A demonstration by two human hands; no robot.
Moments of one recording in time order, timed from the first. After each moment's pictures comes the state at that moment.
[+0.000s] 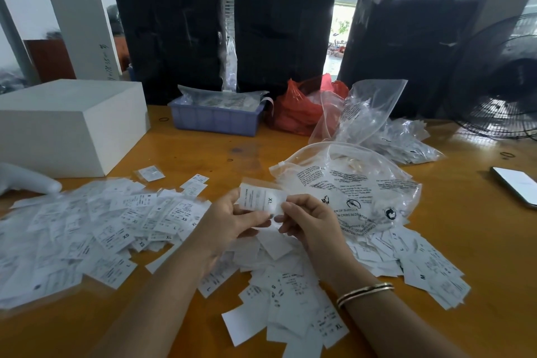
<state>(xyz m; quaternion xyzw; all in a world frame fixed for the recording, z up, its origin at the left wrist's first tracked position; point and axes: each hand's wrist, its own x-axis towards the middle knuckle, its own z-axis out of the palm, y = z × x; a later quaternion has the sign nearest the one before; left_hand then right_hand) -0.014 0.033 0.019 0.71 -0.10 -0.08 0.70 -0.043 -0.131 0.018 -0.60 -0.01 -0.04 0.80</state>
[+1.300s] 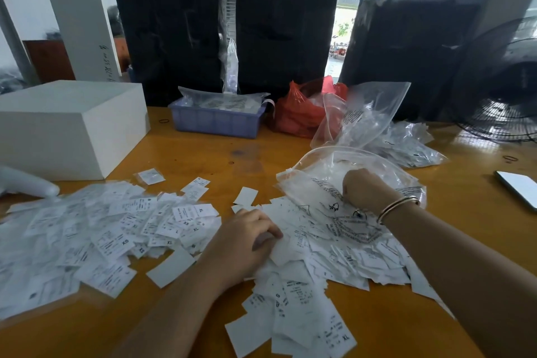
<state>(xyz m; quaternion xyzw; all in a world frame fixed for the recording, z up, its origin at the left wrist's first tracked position) -0.005 0.026 -0.010 0.89 -0.31 0.12 0.30 0.054 -0.236 0.049 -1.00 0.06 -0.03 -0.02</state>
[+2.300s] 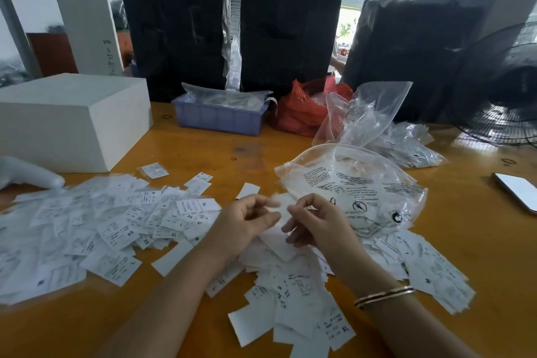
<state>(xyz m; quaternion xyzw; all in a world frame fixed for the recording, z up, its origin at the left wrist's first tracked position) -0.011 0.028 0.010 0.76 -0.17 -0.03 0.62 -0.040 -0.139 0.023 -0.70 -0.02 -0.01 0.72</state>
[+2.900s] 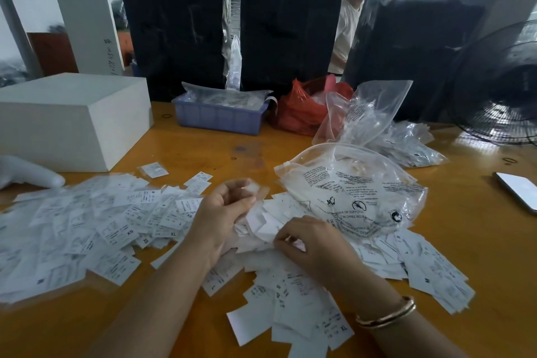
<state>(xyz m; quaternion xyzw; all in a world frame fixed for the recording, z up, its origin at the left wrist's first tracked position) 0.004 0.038 0.006 0.61 -0.05 0.01 0.79 -0.052 -0.141 0.013 -0.95 -0.22 -0.11 0.21</state>
